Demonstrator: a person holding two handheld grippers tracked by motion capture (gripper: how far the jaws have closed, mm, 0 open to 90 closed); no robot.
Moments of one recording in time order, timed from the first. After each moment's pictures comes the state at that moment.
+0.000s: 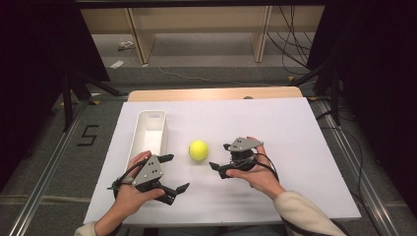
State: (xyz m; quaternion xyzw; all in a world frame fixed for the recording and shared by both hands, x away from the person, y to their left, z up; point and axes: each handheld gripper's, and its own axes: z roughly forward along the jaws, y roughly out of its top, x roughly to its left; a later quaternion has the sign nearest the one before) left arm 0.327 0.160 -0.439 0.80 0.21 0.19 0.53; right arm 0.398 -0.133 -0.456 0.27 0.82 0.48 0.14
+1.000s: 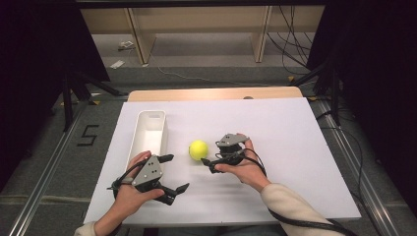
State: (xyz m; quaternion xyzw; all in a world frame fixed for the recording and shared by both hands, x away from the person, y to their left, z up) left arm 0.327 0.160 -0.439 0.80 0.20 0.18 0.53; right arm 0.423 -0.106 -0.472 0.29 0.83 0.46 0.13
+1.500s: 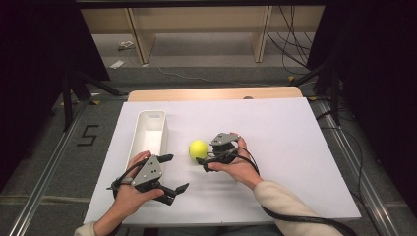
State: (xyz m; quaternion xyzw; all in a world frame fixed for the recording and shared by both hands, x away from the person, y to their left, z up) left arm 0.327 0.162 -0.438 0.80 0.20 0.19 0.53; right arm 0.432 -0.087 -0.479 0.29 0.84 0.45 0.13
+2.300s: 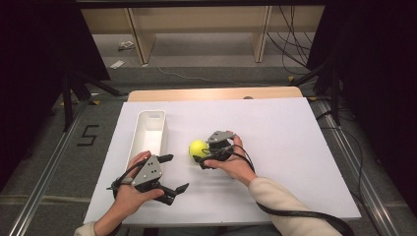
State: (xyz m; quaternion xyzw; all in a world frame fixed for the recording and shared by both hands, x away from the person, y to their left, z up) left arm 0.327 0.161 -0.439 0.80 0.20 0.19 0.53; right arm 0.444 -0.076 -0.486 0.29 0.84 0.44 0.13
